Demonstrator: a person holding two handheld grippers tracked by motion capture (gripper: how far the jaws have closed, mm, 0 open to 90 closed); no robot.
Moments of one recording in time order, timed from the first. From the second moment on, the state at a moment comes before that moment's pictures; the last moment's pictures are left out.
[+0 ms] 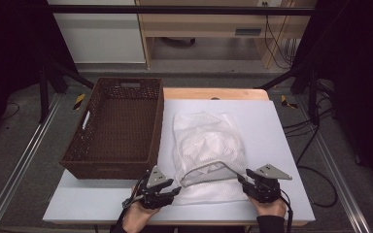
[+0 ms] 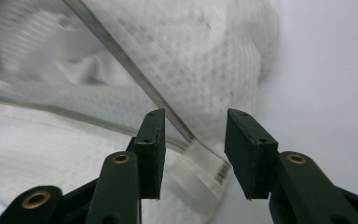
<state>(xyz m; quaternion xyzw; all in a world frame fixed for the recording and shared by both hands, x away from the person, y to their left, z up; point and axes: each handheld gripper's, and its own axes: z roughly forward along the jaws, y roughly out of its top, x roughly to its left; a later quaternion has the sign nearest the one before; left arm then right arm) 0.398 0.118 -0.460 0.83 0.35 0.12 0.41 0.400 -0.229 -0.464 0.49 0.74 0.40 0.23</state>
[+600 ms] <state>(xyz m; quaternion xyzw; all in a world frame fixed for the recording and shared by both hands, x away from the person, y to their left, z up) 0.403 0.111 -0.475 0.84 0.36 0.12 0.39 0.410 -0.231 -0.479 0.52 0.76 0.34 0.20</state>
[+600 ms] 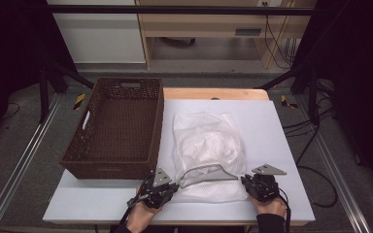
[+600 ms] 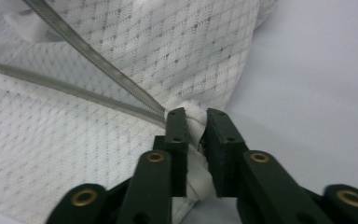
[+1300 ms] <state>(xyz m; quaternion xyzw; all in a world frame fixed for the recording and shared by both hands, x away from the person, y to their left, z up) 0.408 0.102 -0.444 0.83 0.35 0.15 0.41 0.394 -0.246 -0.466 0.51 0.74 0.38 0.23</state>
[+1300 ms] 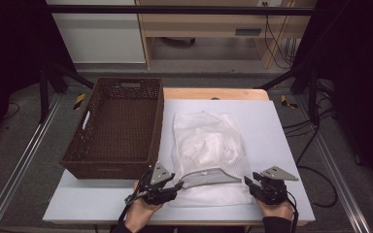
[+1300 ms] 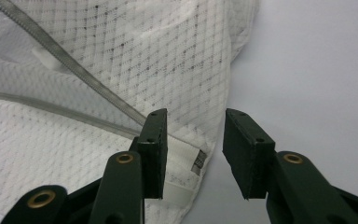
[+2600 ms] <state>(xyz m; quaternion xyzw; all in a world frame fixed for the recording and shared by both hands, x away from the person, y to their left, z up) 0.393 0.126 -0.459 0.83 0.36 0.16 0.39 0.399 -0.260 -0.469 0.52 0.73 0.39 0.22</state>
